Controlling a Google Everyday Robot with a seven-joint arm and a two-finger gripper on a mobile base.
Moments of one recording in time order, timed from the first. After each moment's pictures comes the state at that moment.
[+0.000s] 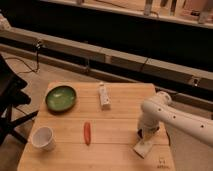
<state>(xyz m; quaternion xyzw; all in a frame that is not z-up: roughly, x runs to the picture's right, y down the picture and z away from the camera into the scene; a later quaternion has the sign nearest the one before) 0.208 0.253 0.771 -0.36 -0.07 -0.09 0.93</state>
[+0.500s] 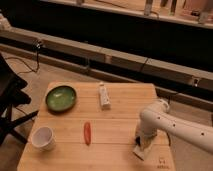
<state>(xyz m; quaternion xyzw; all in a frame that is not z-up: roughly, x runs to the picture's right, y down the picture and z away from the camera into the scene) 0.196 0.299 0.752 -0.37 -0.07 -0.10 0.92</state>
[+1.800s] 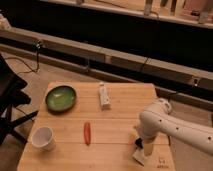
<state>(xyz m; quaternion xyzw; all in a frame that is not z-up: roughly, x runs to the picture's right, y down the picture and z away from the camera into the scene) 0.195 0.245 0.718 -0.32 -0.05 -0.09 0.94</state>
